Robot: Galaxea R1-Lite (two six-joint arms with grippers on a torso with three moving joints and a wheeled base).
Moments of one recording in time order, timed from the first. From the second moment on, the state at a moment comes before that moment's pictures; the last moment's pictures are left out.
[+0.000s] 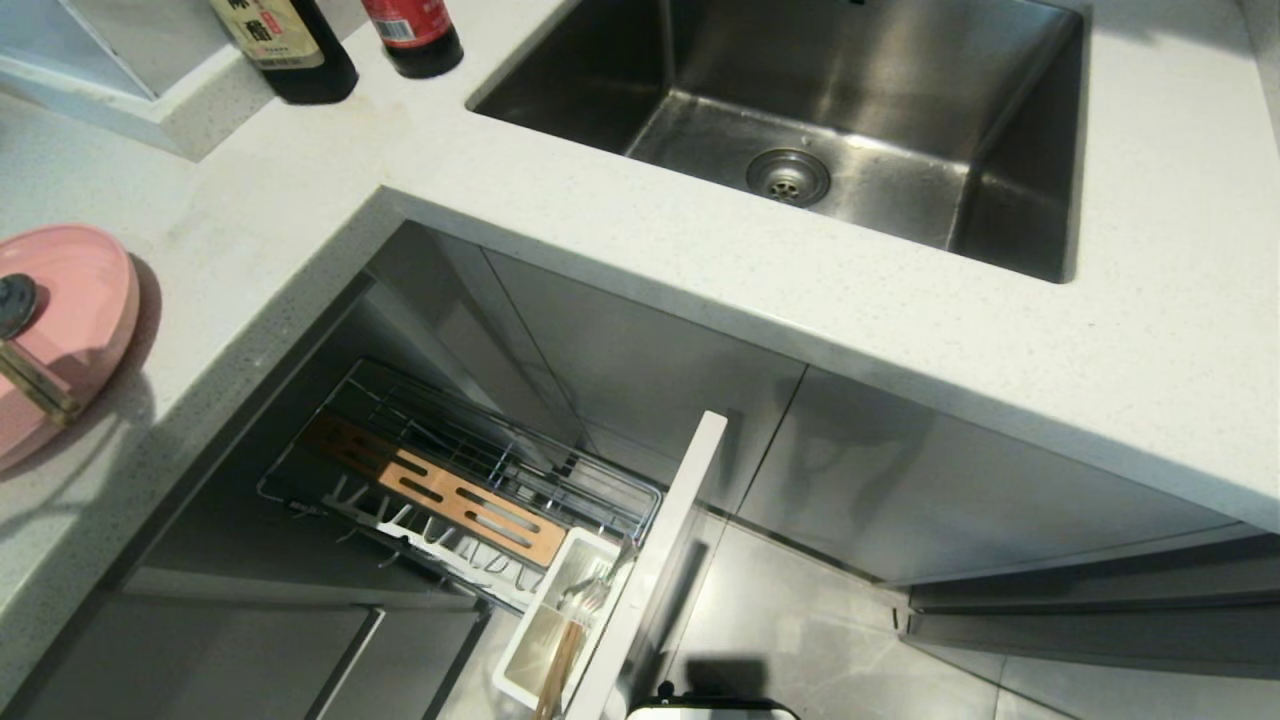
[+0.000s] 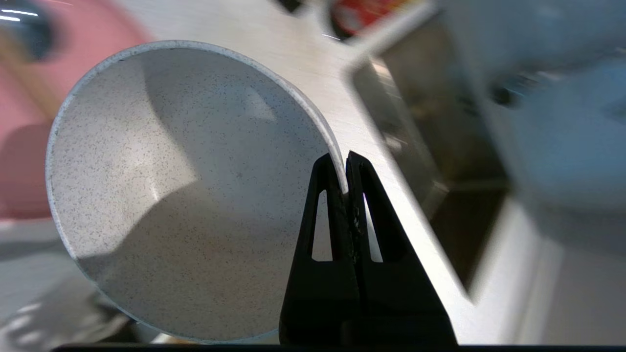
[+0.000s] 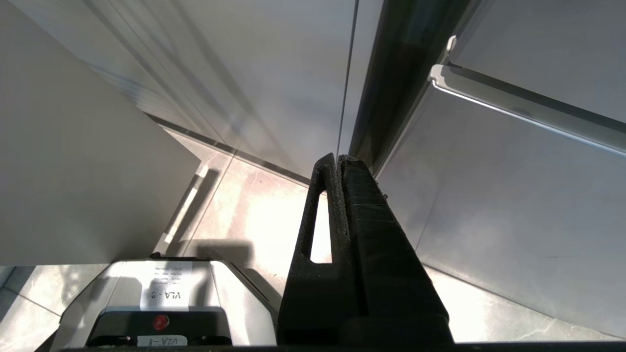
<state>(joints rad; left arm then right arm) 0.07 0.91 -1.61 0.65 -0.13 -0.70 0.01 0.00 0.00 0.00 0.00 0.02</state>
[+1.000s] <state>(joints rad) -0.52 0.97 -1.24 0.14 0.11 -0.85 0.01 0.00 0.00 0.00 0.00 0.02</state>
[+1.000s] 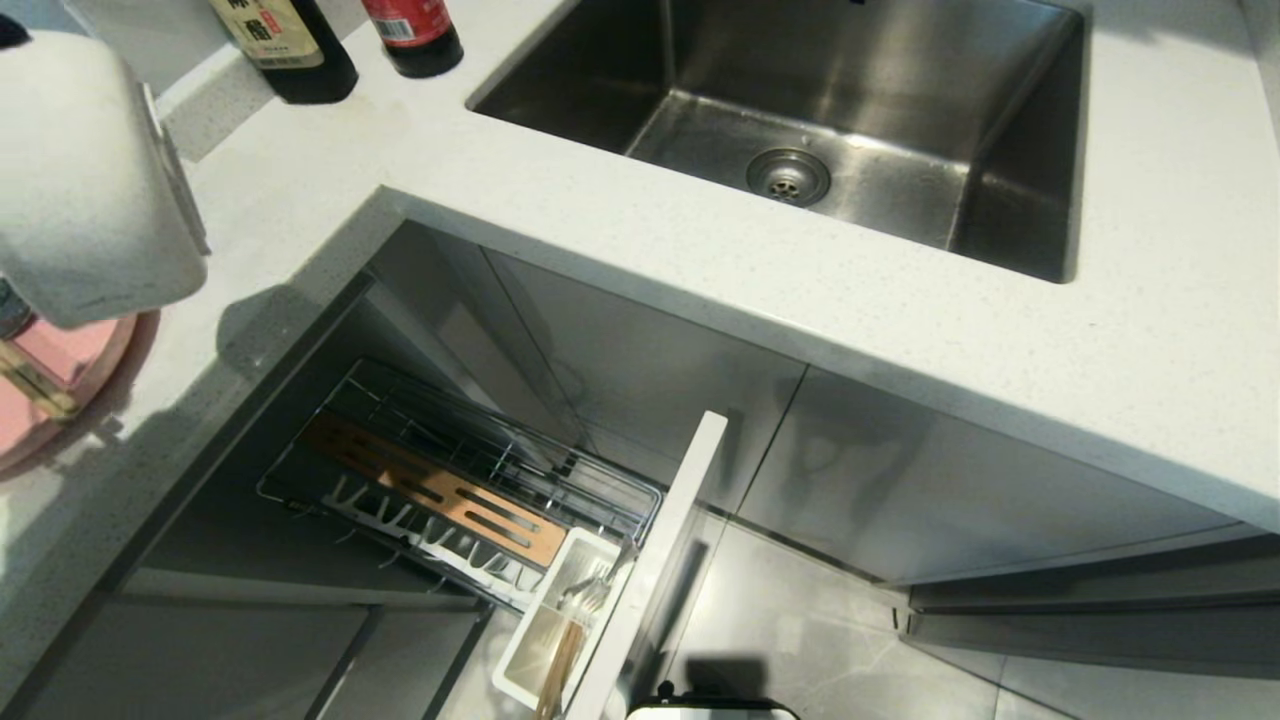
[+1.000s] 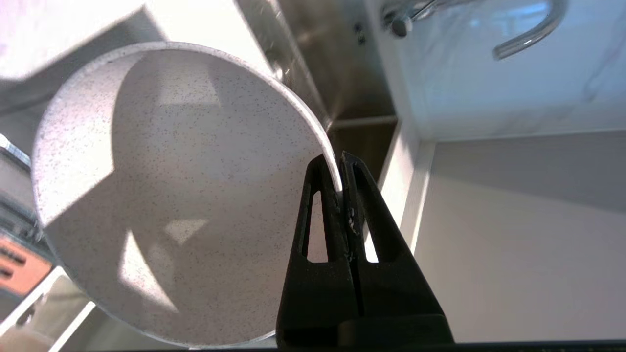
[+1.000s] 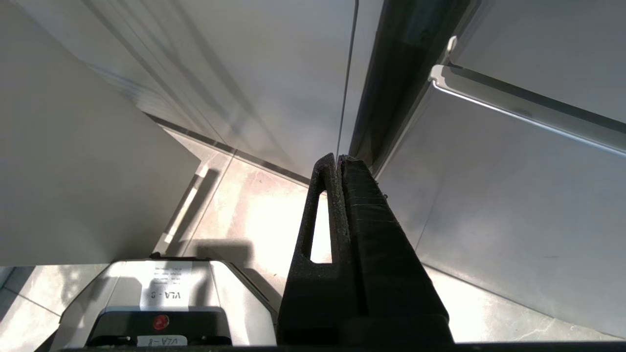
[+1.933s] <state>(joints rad) -0.88 1.10 -0.87 -0.27 0.72 -0.94 0.01 0.00 0.00 0.00 0.00 0.02</state>
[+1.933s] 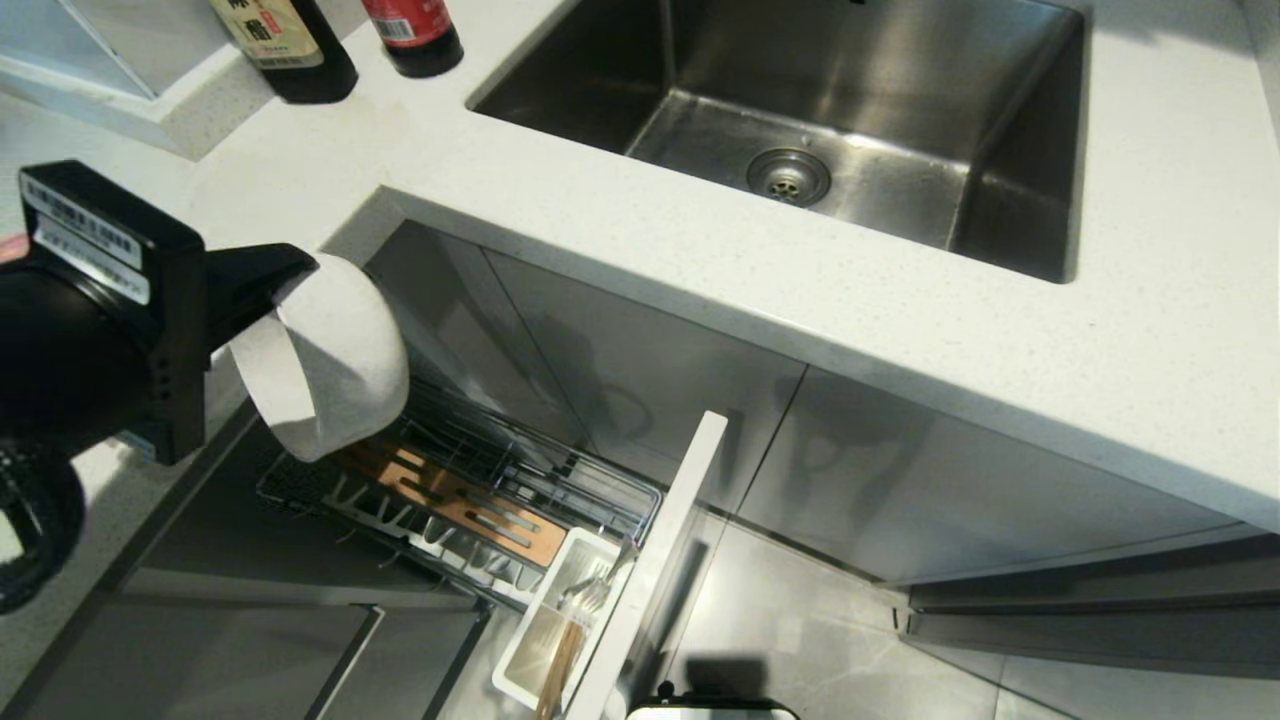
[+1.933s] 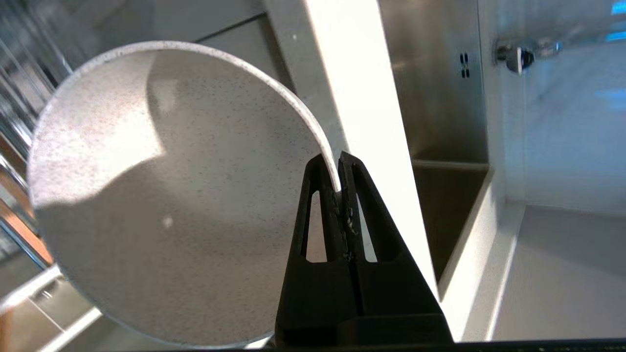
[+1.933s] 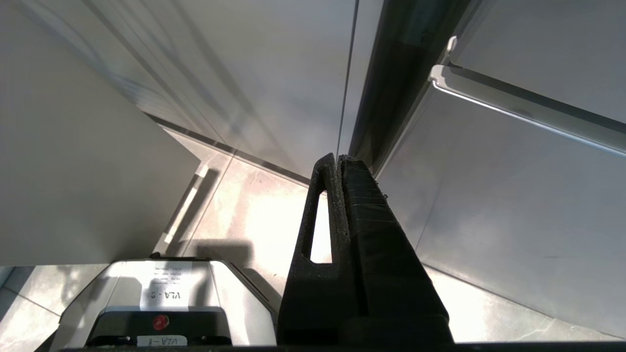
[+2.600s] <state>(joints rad) -0.87 1.20 -0.73 -0.46 0.74 -1.15 0.01 0.00 0.00 0.00 0.00 0.02</state>
